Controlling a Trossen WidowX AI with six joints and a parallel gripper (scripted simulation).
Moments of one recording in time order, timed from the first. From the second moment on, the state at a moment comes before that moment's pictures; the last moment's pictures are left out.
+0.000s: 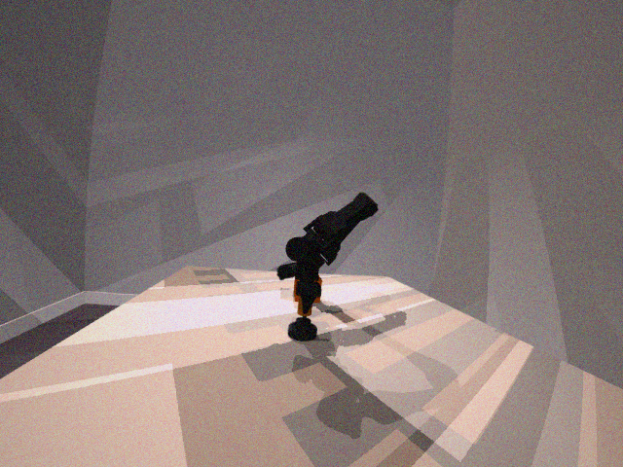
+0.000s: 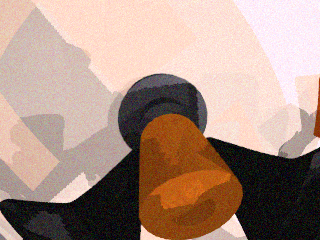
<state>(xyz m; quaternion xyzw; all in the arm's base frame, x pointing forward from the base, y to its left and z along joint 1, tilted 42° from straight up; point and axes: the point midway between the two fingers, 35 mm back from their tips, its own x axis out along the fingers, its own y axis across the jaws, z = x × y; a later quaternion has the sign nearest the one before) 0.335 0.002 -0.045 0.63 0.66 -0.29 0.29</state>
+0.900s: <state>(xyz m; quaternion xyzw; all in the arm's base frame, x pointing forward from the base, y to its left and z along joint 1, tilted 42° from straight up) 0.335 0.004 -0.048 0.64 0.64 -0.32 0.26</state>
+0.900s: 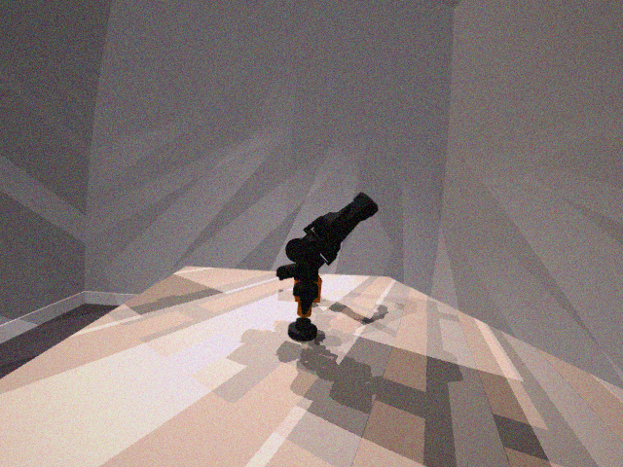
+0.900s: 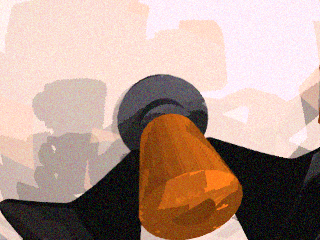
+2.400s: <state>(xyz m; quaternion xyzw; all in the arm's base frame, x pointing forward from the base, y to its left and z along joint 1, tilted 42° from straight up) 0.335 0.003 -0.045 0.67 0.60 -0.40 0.18</state>
